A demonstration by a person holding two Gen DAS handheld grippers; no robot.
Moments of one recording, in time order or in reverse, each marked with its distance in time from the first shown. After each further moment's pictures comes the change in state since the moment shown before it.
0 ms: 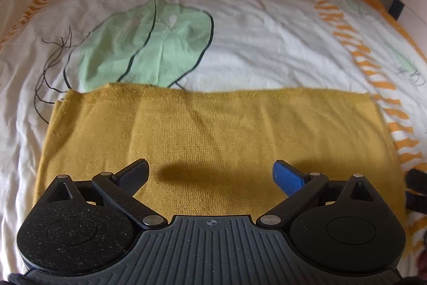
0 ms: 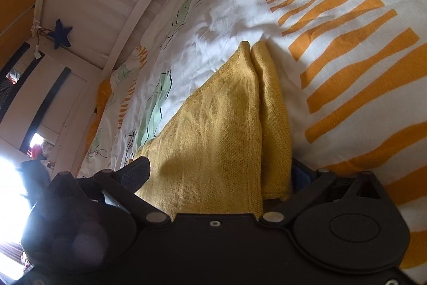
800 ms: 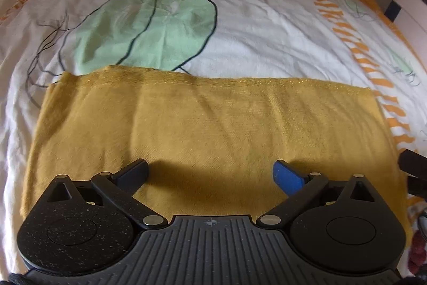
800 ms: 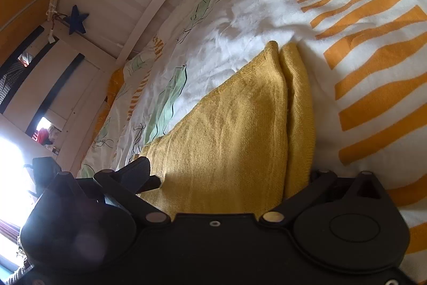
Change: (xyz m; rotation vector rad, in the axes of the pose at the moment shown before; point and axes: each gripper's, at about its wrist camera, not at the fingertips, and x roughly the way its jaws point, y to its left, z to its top) left arm -0.004 0.028 -0.010 -0.039 -0.004 -0.074; right arm 0.019 0.008 0.004 -0.093 0.012 0.051
